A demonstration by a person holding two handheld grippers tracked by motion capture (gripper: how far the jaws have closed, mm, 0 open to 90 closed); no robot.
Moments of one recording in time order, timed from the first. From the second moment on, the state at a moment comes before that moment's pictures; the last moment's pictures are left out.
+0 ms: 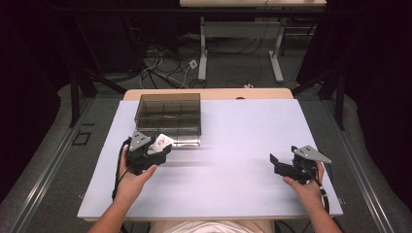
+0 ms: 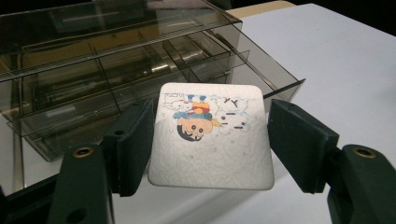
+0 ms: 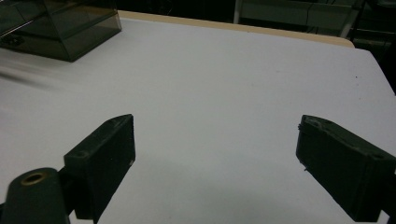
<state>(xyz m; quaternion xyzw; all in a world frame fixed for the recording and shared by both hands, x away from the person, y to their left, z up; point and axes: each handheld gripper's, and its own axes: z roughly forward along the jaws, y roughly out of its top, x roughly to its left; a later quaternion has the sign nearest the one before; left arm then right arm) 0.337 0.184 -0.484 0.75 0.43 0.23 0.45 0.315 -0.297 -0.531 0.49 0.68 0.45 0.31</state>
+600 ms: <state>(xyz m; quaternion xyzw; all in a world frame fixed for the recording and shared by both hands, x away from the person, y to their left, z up) 0.345 0.195 -0.479 0.72 0.48 0.25 0.44 0.314 -0.296 -0.531 0.49 0.68 0.45 0.31</state>
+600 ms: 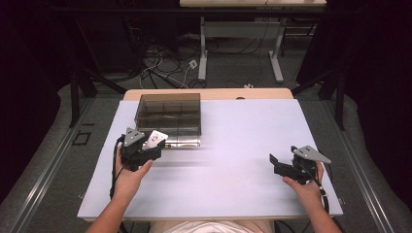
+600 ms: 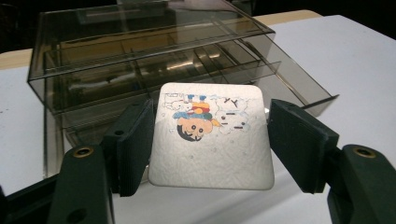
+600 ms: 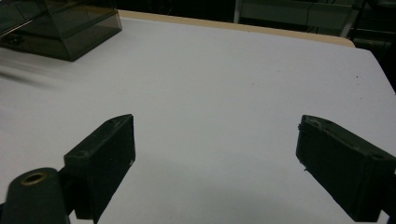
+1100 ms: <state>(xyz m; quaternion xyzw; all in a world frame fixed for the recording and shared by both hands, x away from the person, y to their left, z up) 0.356 0.206 -0.476 0.68 0.53 0.27 0.42 0.314 -0.294 -0.531 0.49 0.68 0.45 0.31</state>
